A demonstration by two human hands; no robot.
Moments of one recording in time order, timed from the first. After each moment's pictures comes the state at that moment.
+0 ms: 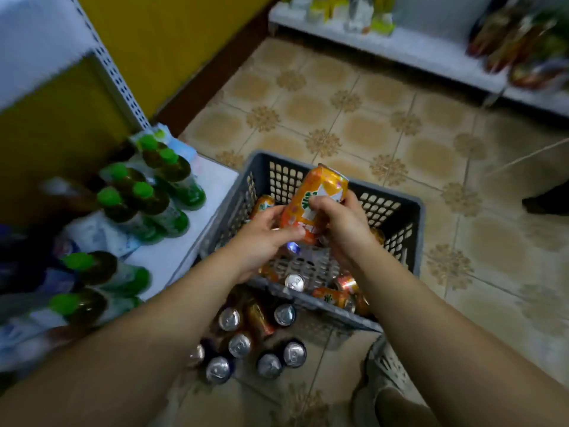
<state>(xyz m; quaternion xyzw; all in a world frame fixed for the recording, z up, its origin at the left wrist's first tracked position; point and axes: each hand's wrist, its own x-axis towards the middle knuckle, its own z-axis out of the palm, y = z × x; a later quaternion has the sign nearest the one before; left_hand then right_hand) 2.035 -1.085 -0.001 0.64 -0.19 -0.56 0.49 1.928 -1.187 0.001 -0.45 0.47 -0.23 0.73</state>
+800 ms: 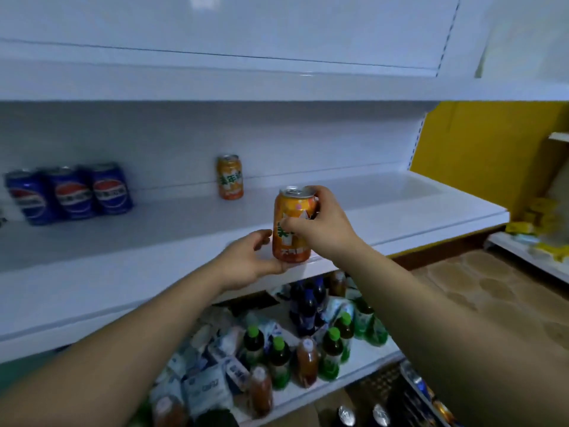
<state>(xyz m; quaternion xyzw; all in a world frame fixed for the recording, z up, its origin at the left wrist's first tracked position) 2.111 -0.615 0.290 0.88 -0.16 -0.10 0.44 2.090 -0.784 0.327 -0.82 -0.03 -0.12 0.56</state>
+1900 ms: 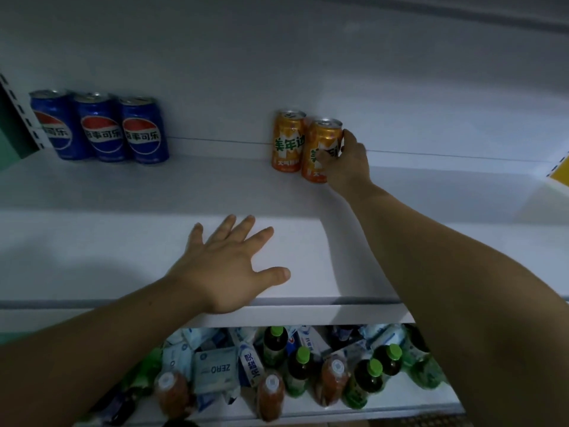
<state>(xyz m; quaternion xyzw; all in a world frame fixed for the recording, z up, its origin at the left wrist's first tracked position) 2.147 -0.560 0.258 0.99 -0.04 -0.10 0.06 2.347 -0.737 0.284 -0.87 -0.05 -0.16 0.46</state>
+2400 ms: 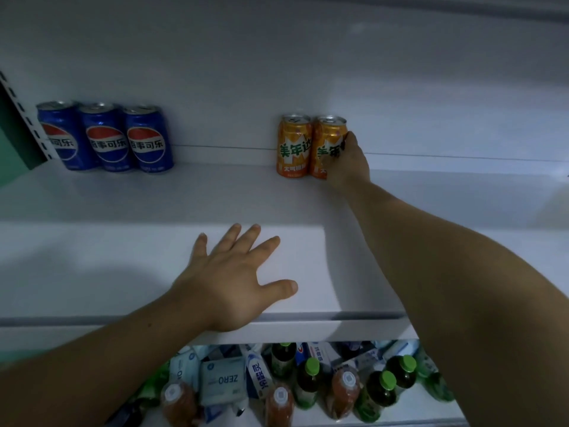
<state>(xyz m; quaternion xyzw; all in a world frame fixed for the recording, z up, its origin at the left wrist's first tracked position) 2.147 -0.562 0.257 0.99 -0.03 -0.11 0.05 2.377 -0.728 0.274 -0.89 -0.03 -0.15 0.44</state>
